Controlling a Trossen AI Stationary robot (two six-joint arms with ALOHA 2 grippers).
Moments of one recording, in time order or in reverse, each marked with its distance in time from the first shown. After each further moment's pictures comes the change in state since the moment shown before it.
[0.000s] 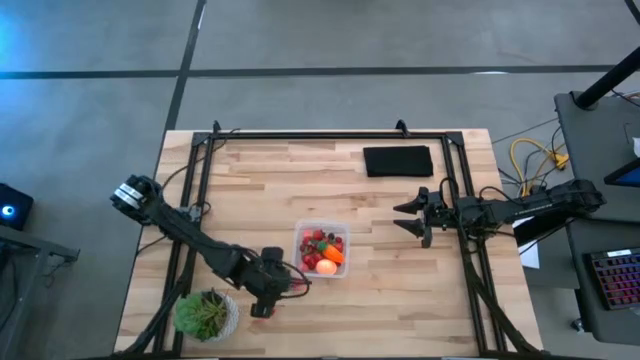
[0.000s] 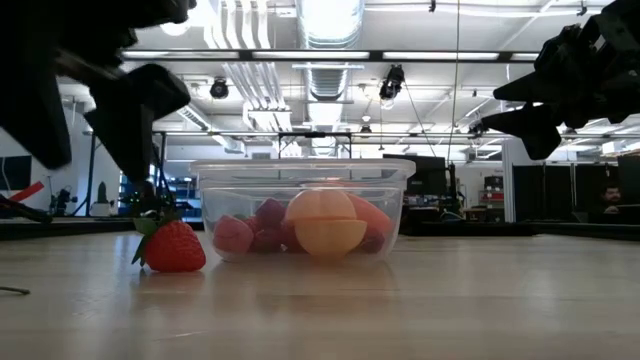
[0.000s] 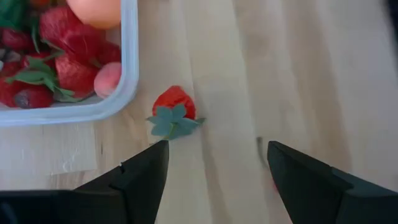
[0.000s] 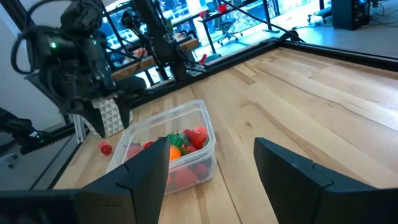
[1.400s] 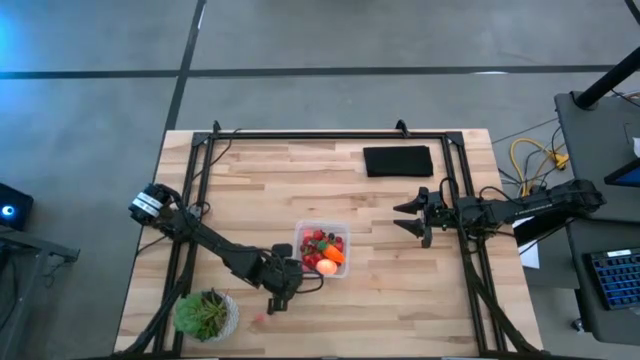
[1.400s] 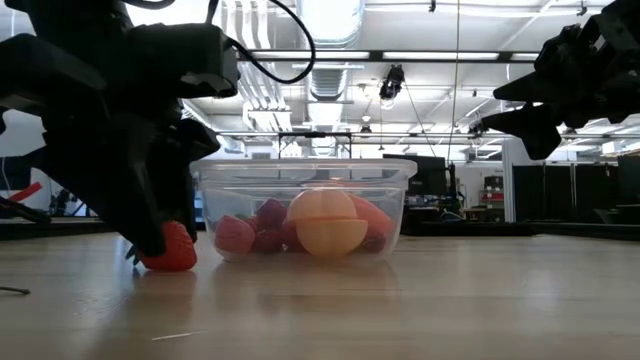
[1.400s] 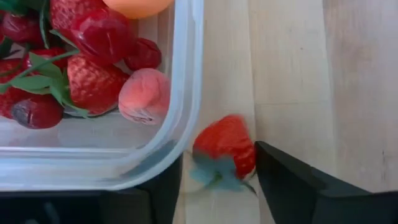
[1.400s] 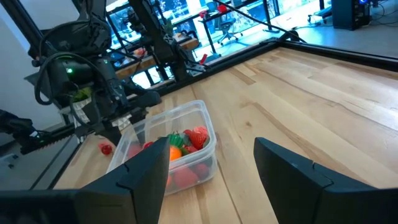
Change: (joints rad) left arm 0.070 0.180 0.001 0.122 -0.074 0.000; right arm 0.000 0.000 0.000 0.000 0.000 0.000
